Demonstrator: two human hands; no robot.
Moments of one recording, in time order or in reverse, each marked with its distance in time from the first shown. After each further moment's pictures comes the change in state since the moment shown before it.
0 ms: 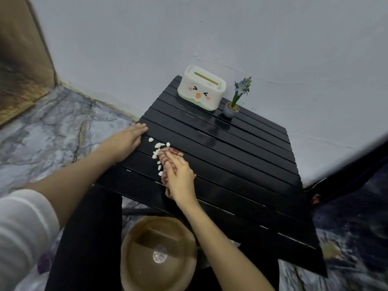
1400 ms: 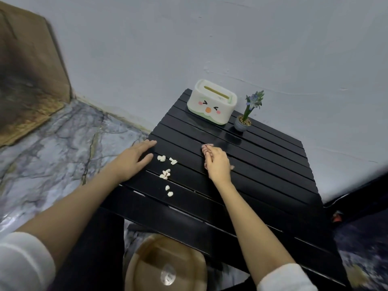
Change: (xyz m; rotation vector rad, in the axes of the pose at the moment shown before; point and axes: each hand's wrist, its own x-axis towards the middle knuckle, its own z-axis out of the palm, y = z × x) left_hand -0.002 0.000 -0.005 -0.164 0.009 -0.034; right_hand 0.125 0.072 -0.038 -0.308 0.131 -0.024
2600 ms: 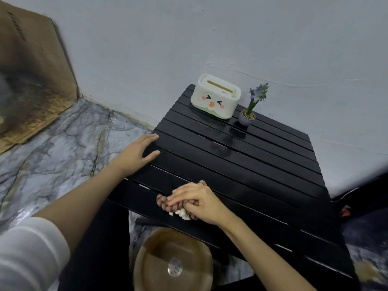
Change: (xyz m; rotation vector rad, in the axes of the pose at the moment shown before) left_hand 0.000 -0.007 0.003 0.040 0.075 0.050; right_hand -0.107 -0.033 -0.022 0.368 -0.578 -0.553
